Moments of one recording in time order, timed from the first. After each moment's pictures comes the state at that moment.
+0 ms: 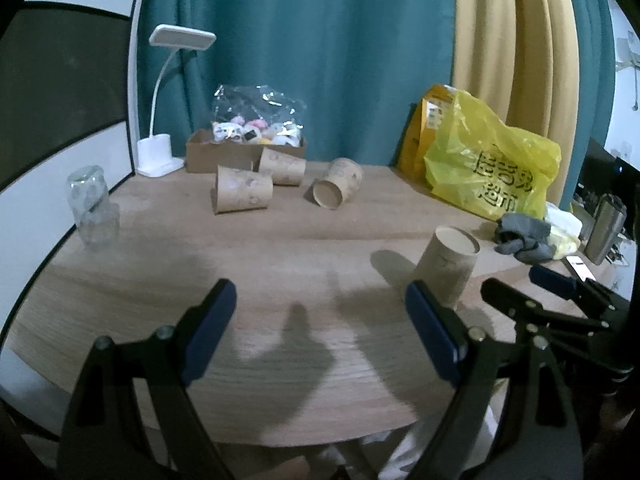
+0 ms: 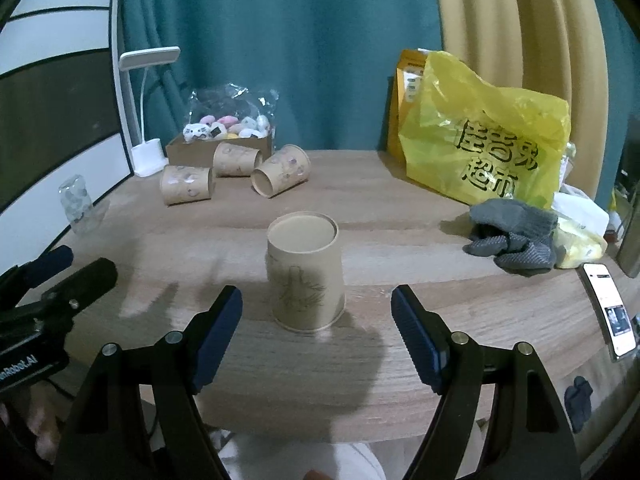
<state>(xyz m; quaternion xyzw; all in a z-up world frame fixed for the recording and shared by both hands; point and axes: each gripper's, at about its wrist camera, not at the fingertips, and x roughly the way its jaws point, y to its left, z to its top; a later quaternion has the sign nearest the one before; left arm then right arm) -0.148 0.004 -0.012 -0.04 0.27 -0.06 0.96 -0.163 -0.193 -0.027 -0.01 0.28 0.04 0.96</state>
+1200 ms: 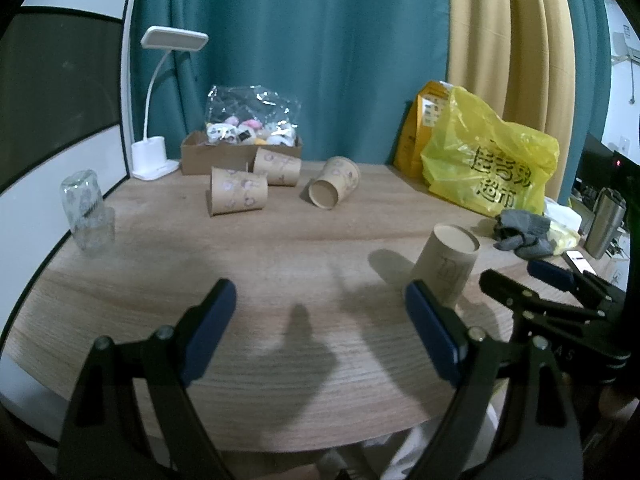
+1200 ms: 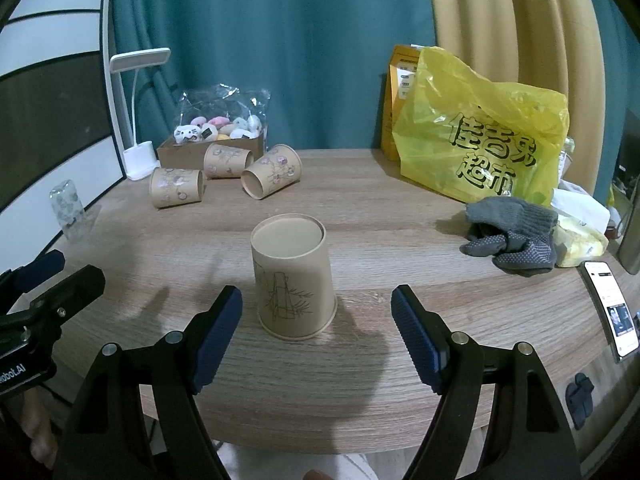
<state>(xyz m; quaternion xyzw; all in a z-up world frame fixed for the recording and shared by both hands) -0.144 0.003 -0.012 -0.03 0.27 -0.07 0.96 -0.154 -0.200 -0.029 -0.01 0.28 0.03 0.96</state>
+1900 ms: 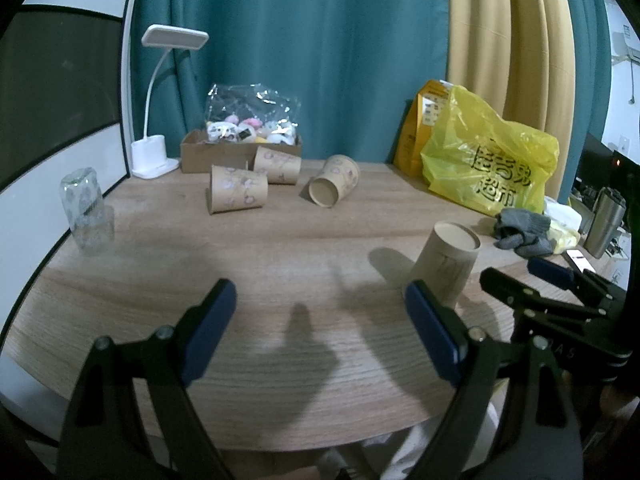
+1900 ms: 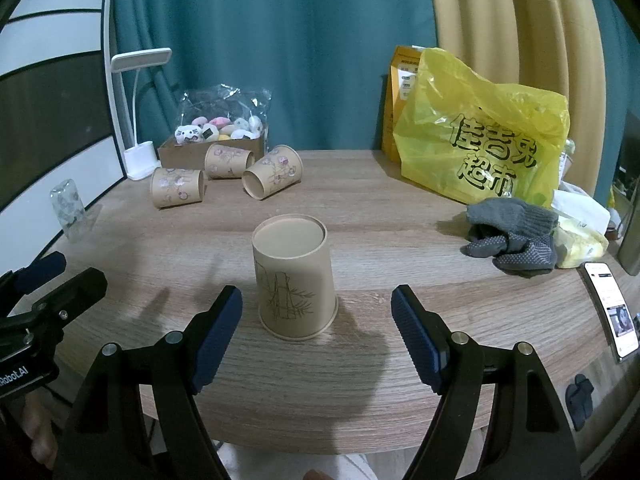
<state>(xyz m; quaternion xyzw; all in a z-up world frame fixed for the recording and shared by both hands) -0.145 0.002 -0.013 -0.03 0.27 -0.07 0.96 -0.153 -0.199 -0.028 -0.01 0.28 0.03 0.96</state>
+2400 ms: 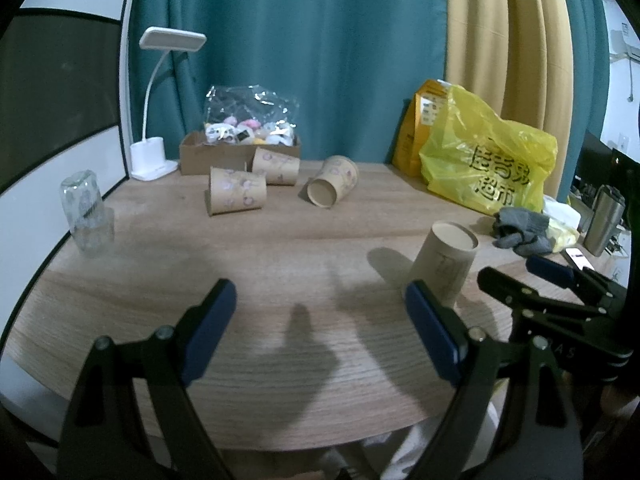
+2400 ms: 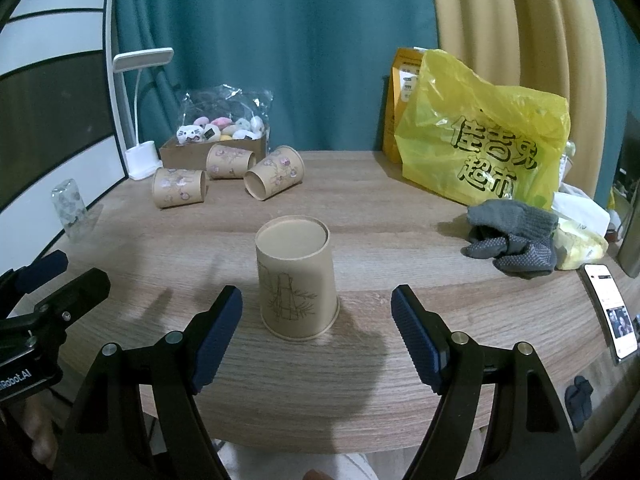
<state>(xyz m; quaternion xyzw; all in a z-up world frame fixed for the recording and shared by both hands) -0.145 0.001 -0.015 -0.03 0.26 -0.07 0.96 -0.154 -0.198 -0.027 -0.01 0.28 0.03 0.96</state>
